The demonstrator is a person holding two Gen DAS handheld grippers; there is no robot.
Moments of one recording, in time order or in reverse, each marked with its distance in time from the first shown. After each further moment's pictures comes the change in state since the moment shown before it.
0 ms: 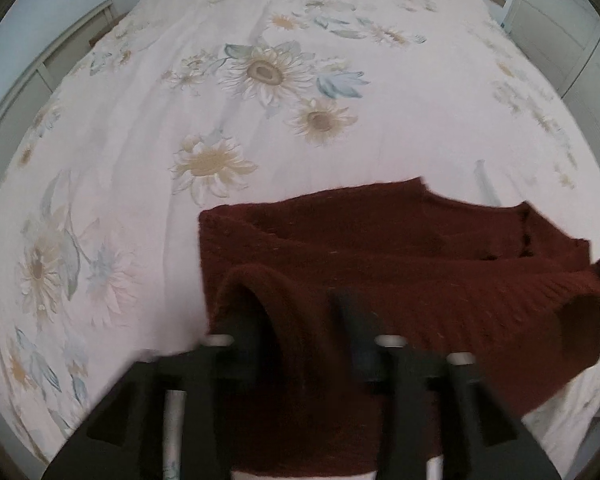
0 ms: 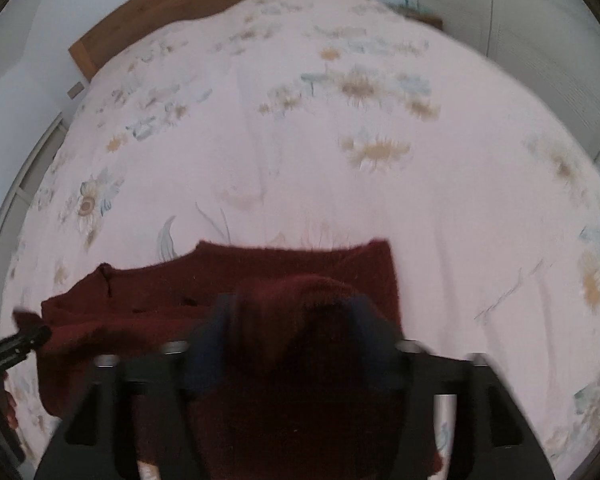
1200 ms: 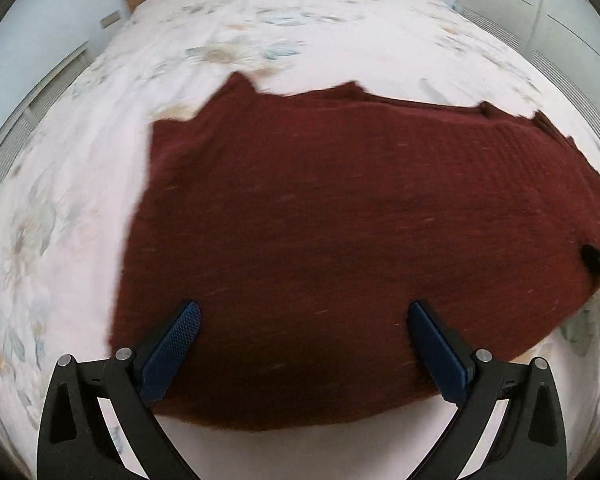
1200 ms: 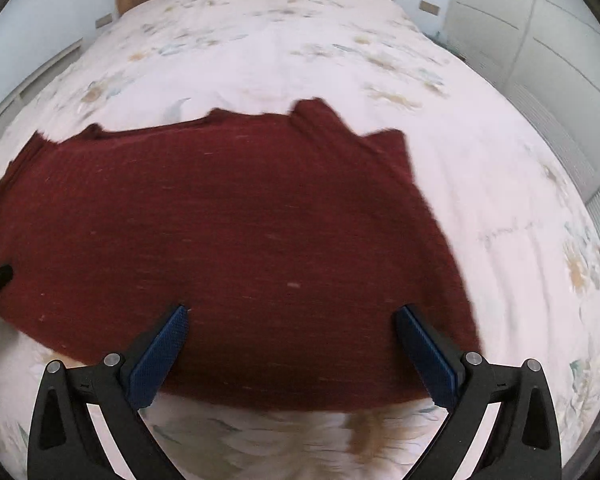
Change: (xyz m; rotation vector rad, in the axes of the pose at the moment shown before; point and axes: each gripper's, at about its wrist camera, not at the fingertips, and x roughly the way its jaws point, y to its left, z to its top) left arm 0.025 -0.027 -0.094 0.150 -0.114 0.017; right arm 0.029 0.017 -0.123 -0.228 -0.001 -0.119
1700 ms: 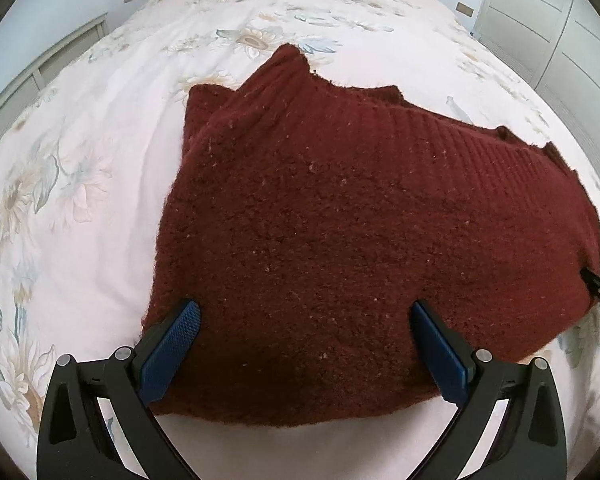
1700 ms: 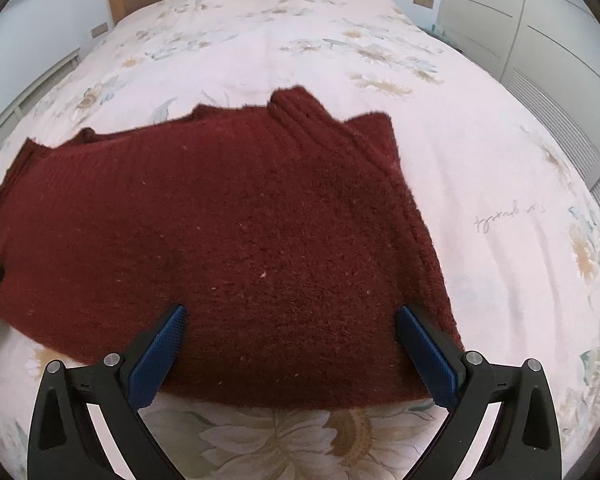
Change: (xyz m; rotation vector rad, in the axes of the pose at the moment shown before) left arm 0.003 0.024 -0.010 -0.106 -0.008 -0.078; right arm 0.001 -0.007 -0.002 0.025 -0.007 0.025
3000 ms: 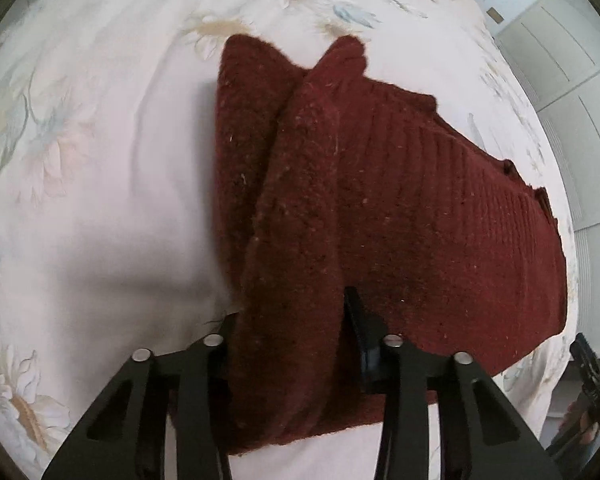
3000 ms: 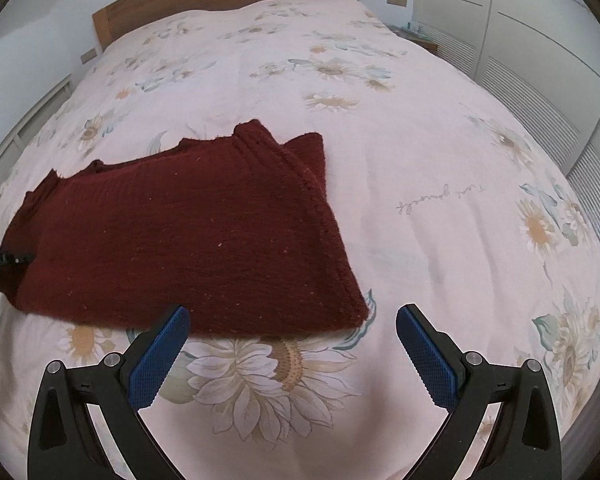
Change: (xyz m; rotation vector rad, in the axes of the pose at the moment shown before) left arm -0.004 0.047 0.050 -0.179 0.215 -0.171; right arm -0.072 -0.050 -0.021 0.084 -0.024 0.011
